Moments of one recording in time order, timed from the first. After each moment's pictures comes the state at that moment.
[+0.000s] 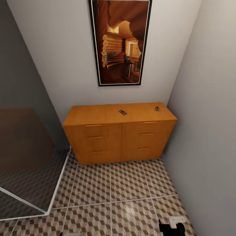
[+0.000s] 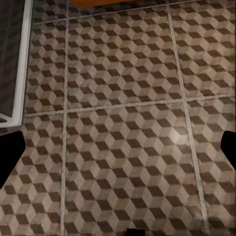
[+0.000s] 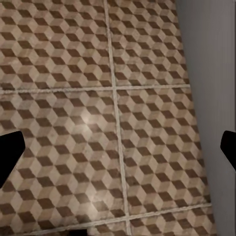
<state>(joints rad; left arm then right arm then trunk) -0.38 -0.02 -0.09 0.08 0.00 -0.72 0.18 -0.44 -0.05 0.20 -0.07 -0.11 -0.44 -0.14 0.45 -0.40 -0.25</state>
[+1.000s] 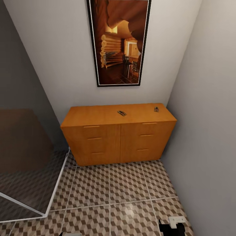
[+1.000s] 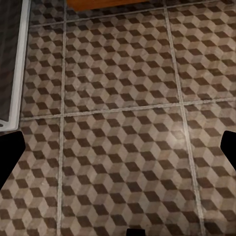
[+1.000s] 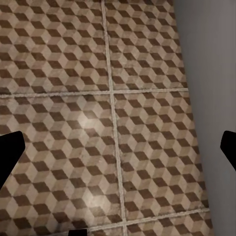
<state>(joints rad) -0.38 -0.02 -0.09 0.08 0.00 -0.72 0.18 -0.44 -0.05 0.20 -0.07 -0.11 -0.44 -0.14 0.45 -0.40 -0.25</state>
